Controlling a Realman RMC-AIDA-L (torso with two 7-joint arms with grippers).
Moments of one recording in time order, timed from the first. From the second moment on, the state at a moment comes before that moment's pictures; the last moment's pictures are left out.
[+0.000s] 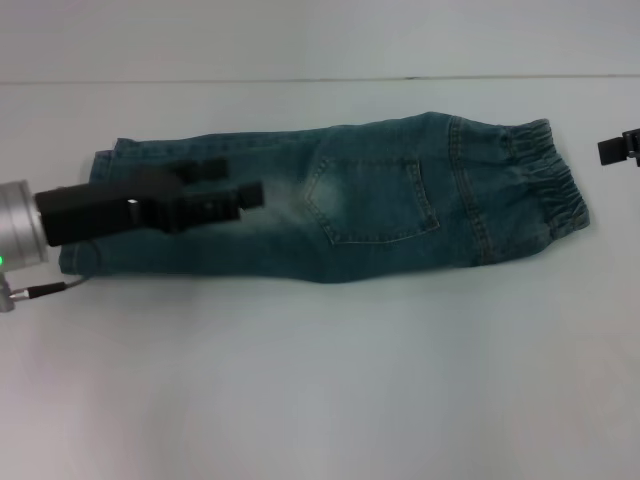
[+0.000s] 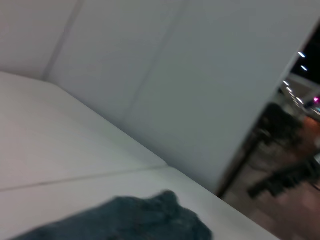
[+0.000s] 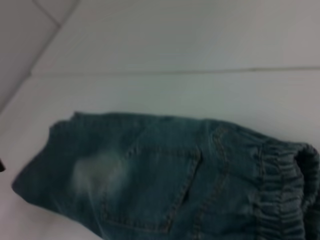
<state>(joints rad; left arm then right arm) -0.57 -2.07 0.58 0.61 1.94 1.58 -1.60 0.68 1.82 -0.64 -0.94 -2.36 -1.71 2.41</state>
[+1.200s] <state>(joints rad) -0.59 -2.10 0.67 0.62 1.94 1.53 -1.60 0.89 1.90 -0.78 -0.63 -2.69 -1.29 2.50</state>
